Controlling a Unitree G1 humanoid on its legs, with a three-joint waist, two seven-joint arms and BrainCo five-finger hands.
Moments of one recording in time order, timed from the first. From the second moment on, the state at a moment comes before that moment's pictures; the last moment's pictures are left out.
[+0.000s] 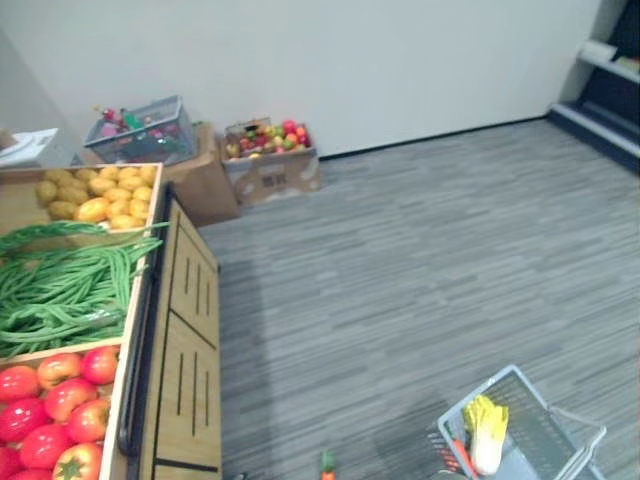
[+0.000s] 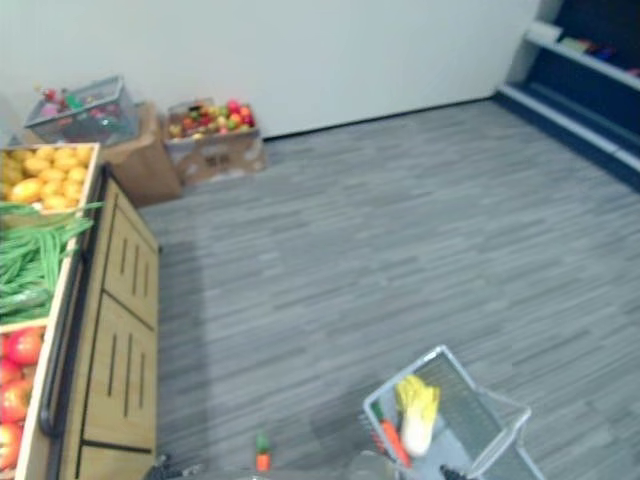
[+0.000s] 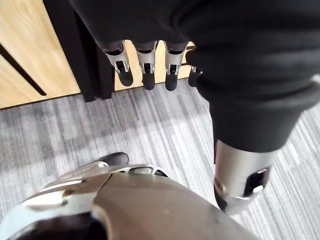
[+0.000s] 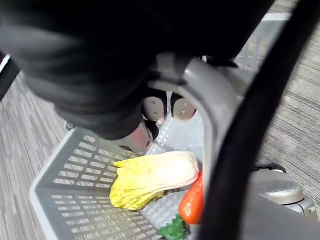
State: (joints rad) left arm 0.14 0.10 0.15 1.14 0.14 -0.10 0.16; right arm 0.08 -0.13 -0.50 1.15 0.08 -0.13 -0.12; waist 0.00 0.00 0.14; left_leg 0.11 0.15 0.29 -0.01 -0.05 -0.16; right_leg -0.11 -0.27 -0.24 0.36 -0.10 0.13
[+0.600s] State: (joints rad) left arm 0.13 0.11 0.12 1.13 0.25 -0.10 0.17; right arm 0.08 -0.11 -0.46 1.17 0.02 -0.11 -0.11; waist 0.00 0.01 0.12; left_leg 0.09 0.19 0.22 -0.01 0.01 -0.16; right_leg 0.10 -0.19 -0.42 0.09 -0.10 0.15
